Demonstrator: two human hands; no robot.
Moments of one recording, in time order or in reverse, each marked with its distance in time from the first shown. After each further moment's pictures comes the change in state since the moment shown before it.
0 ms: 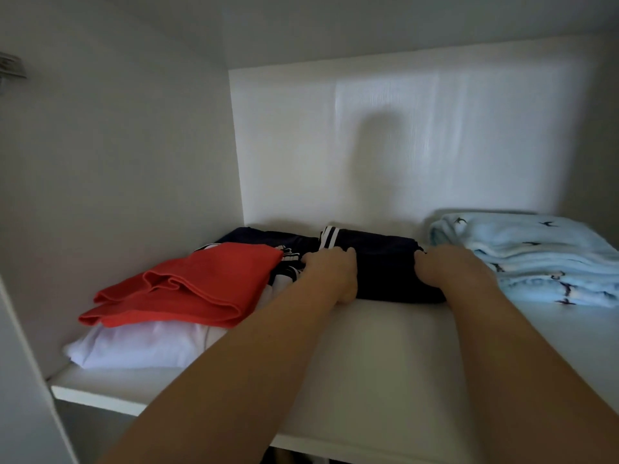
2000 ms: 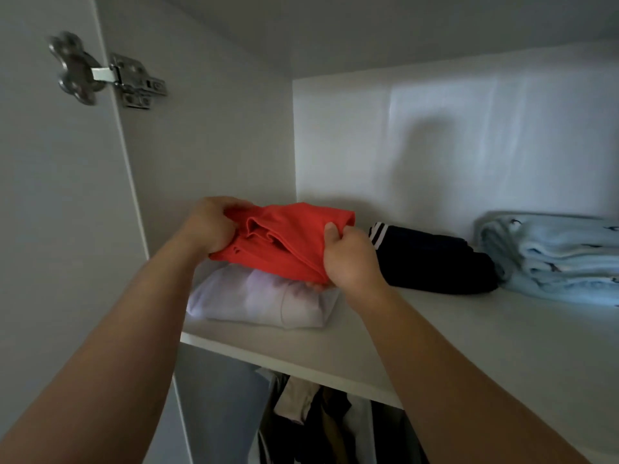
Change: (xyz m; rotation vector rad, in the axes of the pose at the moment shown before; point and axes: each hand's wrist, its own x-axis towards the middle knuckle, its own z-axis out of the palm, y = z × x) left_hand -0.178 -0.217 -0.046 -0.671 0.589 -0.332; right_hand -0.173 -0.159 0.035 0.814 0.068 -0.536
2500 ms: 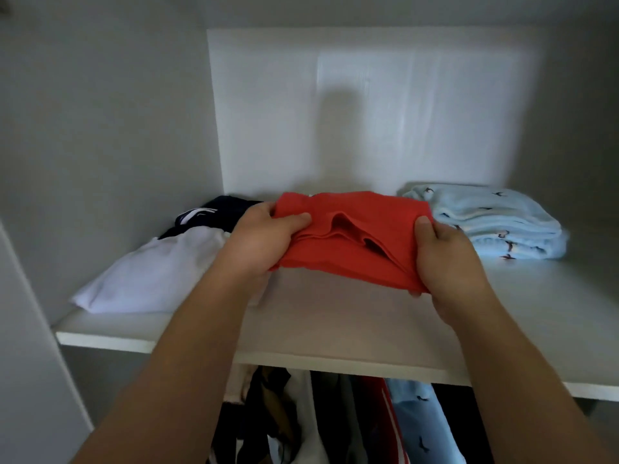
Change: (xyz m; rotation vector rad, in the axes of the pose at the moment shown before) left_hand -0.061 0.103 0.120 -0.808 -0.317 -0.139; right_hand -0.044 0.096 -0.154 -0.064 0.372 0.154
